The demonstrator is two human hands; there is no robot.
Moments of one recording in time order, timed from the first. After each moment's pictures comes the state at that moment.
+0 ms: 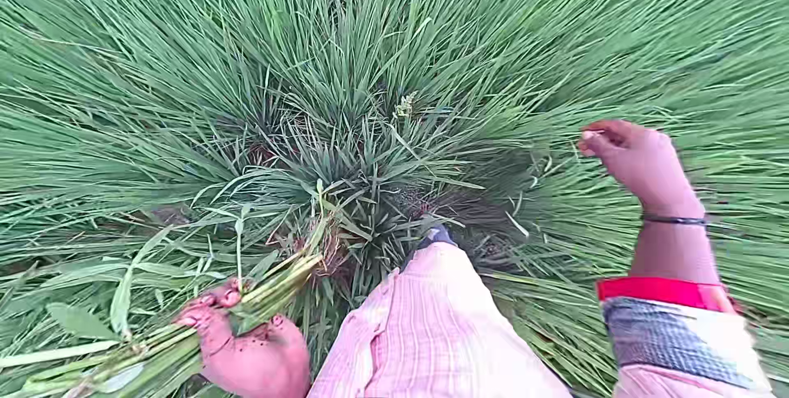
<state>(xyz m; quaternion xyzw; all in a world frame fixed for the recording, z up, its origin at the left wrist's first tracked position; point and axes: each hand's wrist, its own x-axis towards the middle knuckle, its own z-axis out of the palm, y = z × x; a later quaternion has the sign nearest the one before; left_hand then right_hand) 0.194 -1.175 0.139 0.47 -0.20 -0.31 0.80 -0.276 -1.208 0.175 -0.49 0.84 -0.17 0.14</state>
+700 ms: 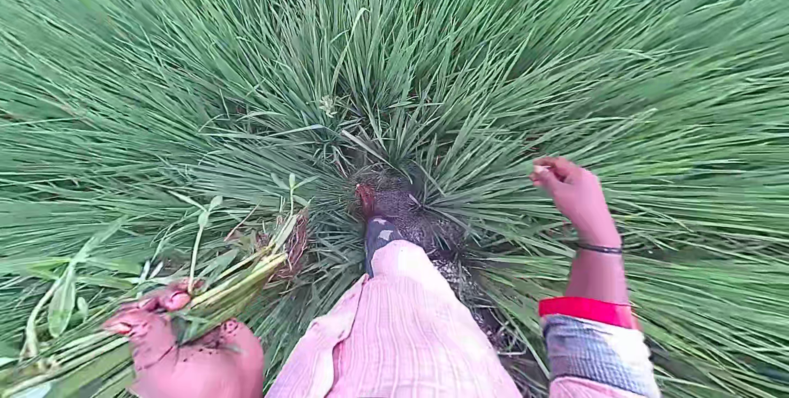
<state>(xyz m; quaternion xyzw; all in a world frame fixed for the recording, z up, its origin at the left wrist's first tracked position) 0.152 -1.219 0.168 0.48 -0.34 -0.34 0.74 -0.296 -1.125 0.079 -0.34 0.87 -0.27 0.23</state>
